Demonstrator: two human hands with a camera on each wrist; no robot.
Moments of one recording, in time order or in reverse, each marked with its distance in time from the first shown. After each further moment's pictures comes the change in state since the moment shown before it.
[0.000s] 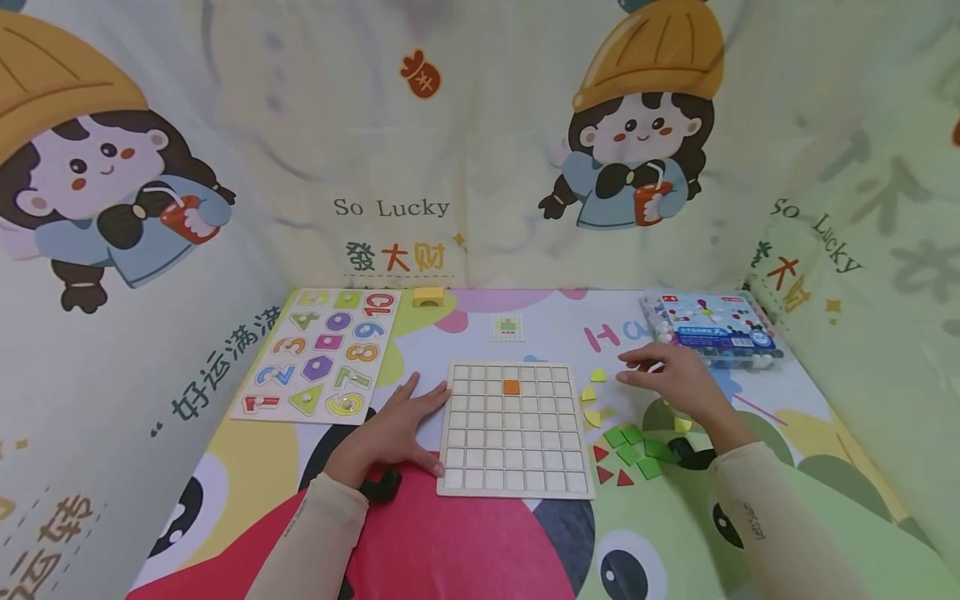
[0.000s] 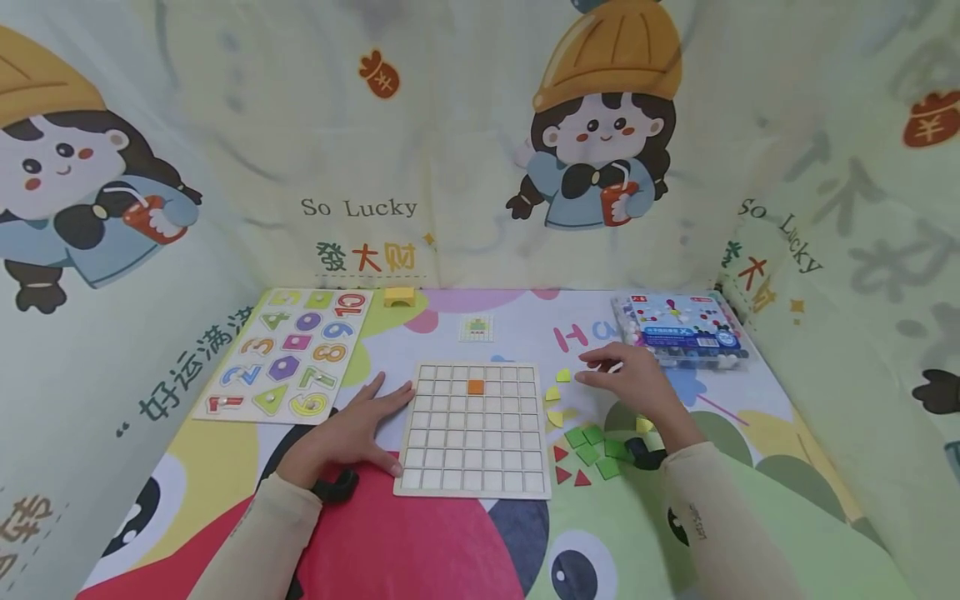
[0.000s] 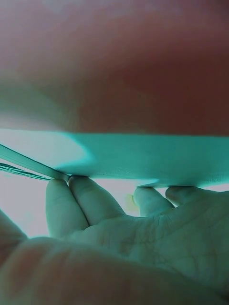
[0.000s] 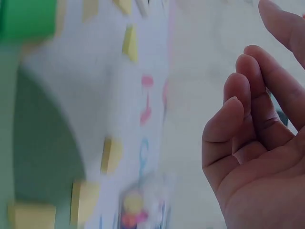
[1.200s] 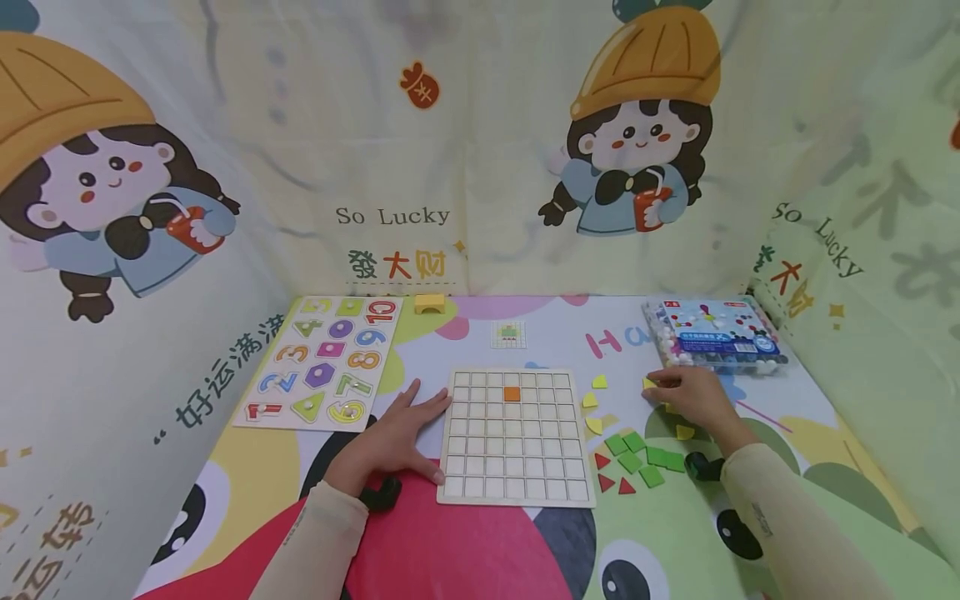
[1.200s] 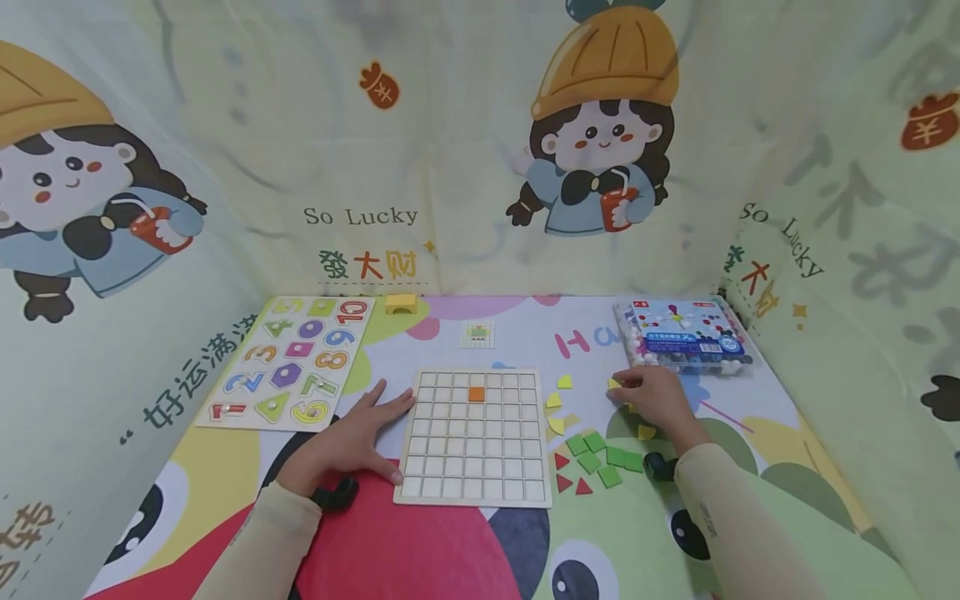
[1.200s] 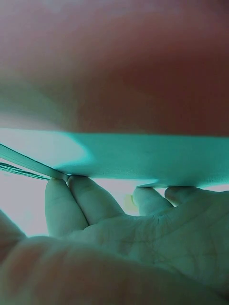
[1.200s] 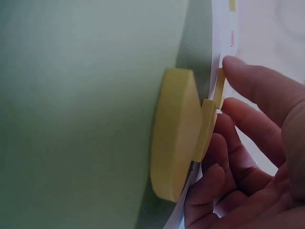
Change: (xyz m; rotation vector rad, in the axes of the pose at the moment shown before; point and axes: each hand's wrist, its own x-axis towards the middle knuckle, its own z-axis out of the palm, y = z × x) left_hand -0.002 0.001 0.002 -0.008 0.002 -0.019; right_hand 0.009 0.065 0.006 -0.082 -0.061 0.272
